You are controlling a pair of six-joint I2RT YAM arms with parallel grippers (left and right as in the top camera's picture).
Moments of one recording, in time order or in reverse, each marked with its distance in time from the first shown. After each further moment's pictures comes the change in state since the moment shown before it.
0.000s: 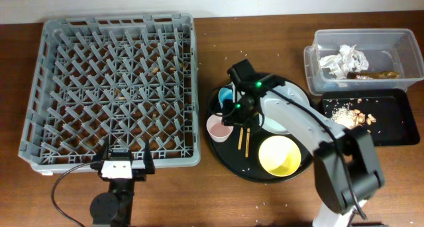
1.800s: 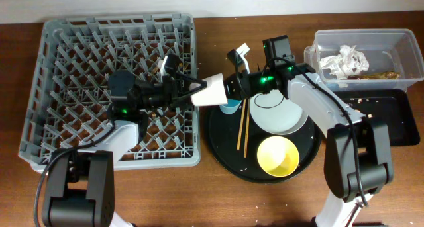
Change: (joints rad) left arm -0.056 1.736 0.827 1.052 1.424 -1.545; right arm -0.227 0.042 0.024 0.393 -1.059 -0.284
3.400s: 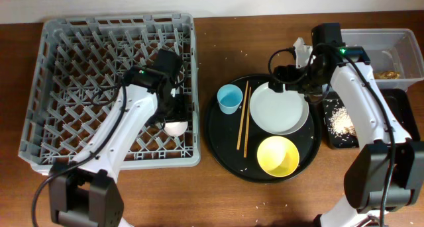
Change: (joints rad) left arm -0.224 -0.006 0.622 -2.145 -1.366 1.113; right arm -0.221 -0.122 0.152 -0.555 1.022 -0.184
